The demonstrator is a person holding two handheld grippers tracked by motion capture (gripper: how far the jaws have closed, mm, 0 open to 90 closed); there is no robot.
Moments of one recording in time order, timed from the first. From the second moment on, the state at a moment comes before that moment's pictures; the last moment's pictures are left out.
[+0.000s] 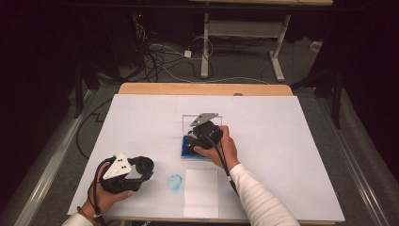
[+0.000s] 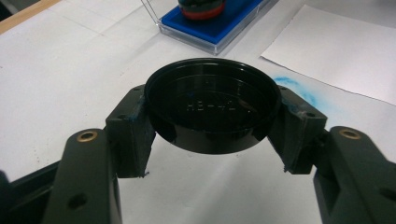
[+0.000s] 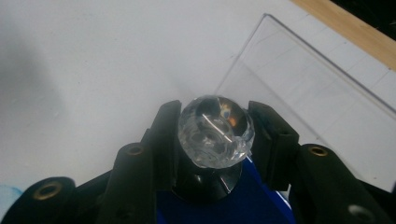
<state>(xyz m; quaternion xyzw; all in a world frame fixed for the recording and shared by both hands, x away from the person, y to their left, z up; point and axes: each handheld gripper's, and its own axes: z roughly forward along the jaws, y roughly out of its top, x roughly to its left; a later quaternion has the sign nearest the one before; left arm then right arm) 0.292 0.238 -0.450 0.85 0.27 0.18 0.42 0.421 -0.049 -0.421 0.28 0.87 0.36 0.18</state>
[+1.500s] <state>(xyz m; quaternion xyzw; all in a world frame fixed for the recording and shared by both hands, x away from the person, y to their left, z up) 0.292 0.232 -0.452 0.87 0.25 0.18 0.39 0.410 -0.048 -0.429 0.28 0.87 0.36 0.19</state>
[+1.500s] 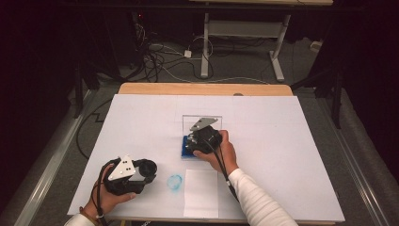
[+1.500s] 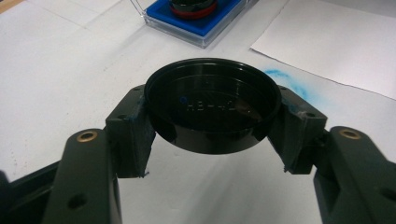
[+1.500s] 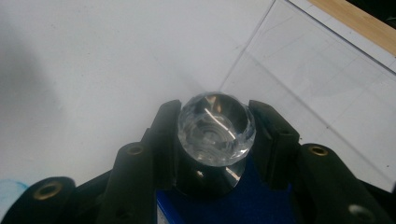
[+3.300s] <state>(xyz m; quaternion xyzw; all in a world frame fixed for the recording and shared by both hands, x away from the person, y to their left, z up) 0.290 0.232 -0.446 0.86 0.26 0.22 0.38 0.394 -0.115 -0.373 0.28 0.84 0.41 0.22</state>
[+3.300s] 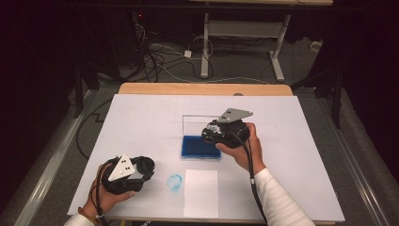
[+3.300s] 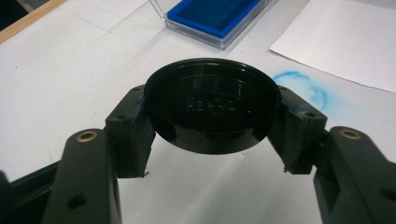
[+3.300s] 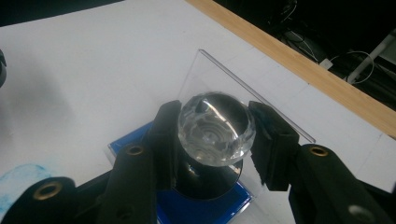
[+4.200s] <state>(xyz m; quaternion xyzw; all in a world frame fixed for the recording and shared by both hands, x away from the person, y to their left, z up) 0.289 0.231 -0.447 0.87 0.25 0.21 0.37 0.402 -0.099 -0.408 0.28 0.87 0.35 0.19</state>
